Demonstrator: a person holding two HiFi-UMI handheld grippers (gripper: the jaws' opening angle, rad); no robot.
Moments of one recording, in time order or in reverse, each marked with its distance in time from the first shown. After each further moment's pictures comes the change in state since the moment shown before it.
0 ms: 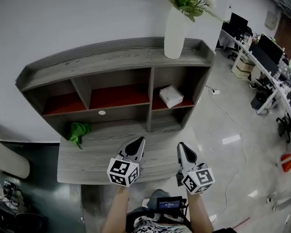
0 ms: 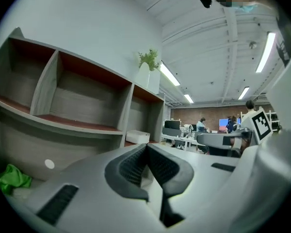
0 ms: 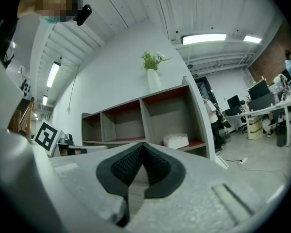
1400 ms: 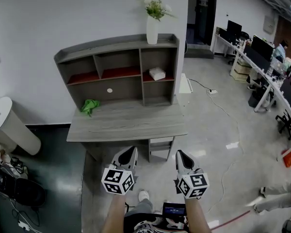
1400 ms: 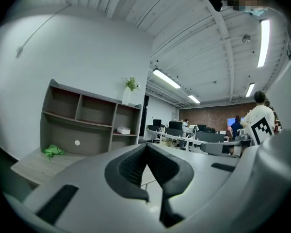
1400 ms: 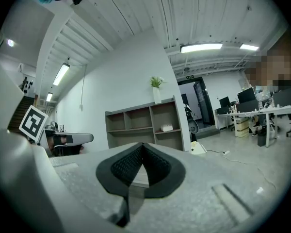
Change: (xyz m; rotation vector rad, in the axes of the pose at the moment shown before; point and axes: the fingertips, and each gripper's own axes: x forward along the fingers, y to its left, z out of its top) left arm -0.277 -0.259 -0.037 -0.008 -0.018 0.167; right arm -0.352 0.091 -0.011 -0.011 0.097 -0.049
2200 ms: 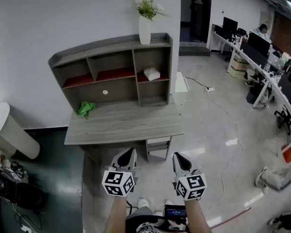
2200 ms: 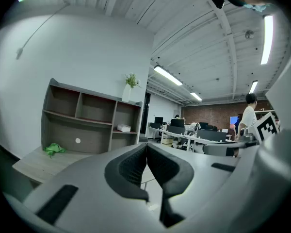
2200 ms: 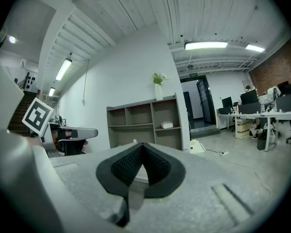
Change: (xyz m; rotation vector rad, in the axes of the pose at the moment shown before) left arm 0.013 -0.012 -0.003 -0.010 0.026 0.020; right arm -0.003 -0.007 -0.004 -0.049 0.053 0.018
